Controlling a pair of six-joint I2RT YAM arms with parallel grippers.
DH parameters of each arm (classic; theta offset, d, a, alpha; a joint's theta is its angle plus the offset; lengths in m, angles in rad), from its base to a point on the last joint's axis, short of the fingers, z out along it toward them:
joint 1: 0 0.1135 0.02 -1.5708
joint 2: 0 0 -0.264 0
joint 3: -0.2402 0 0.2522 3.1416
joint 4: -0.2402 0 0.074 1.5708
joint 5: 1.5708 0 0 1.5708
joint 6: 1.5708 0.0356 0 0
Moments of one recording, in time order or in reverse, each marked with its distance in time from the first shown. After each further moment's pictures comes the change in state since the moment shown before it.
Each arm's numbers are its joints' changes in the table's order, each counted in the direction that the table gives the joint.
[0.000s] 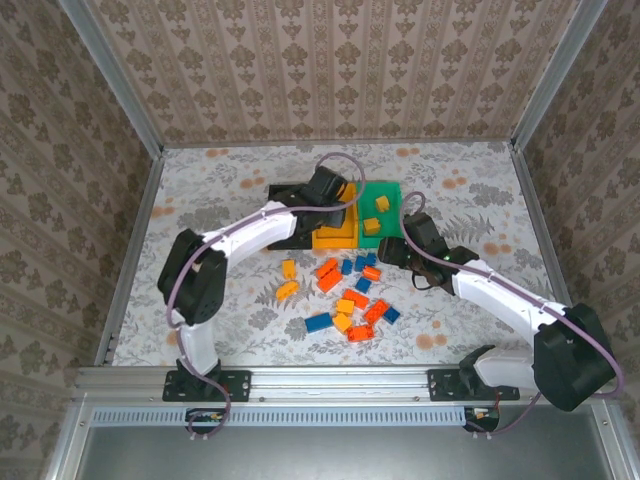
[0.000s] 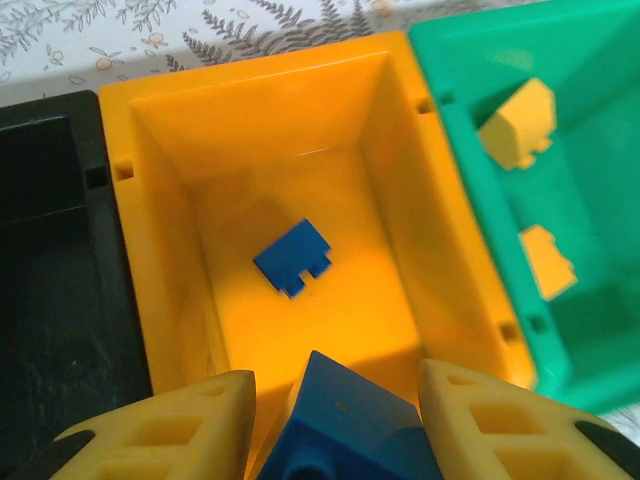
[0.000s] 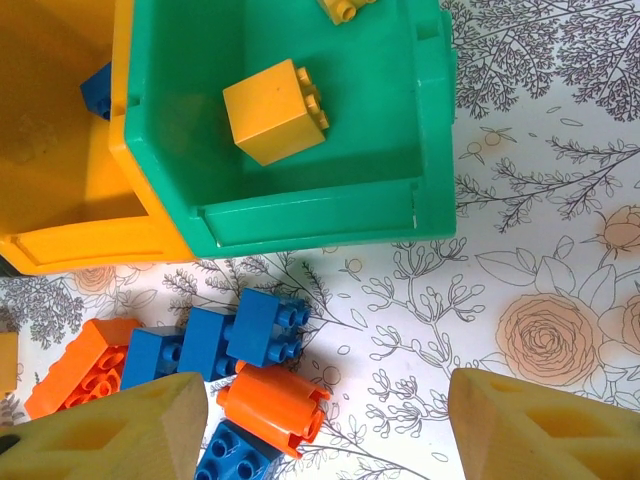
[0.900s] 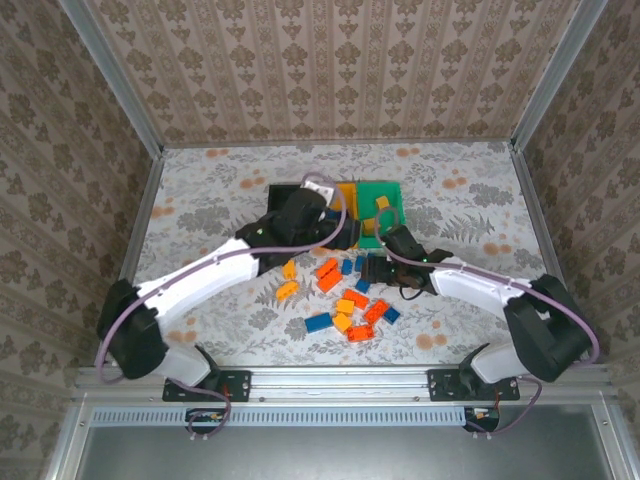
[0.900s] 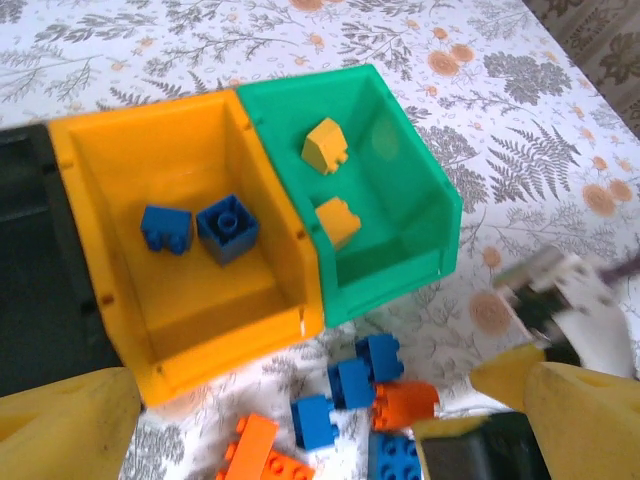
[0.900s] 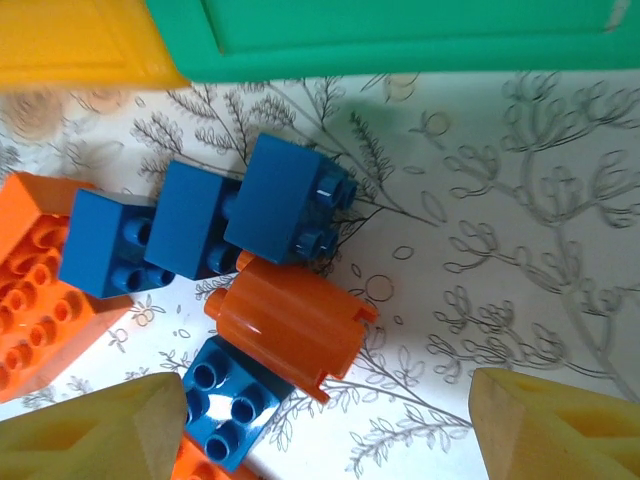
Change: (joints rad) left arm -0.136 -0.480 0.349 0.131 0.046 -0.041; right arm 0.098 0.197 0.011 0.029 -0.103 -0.026
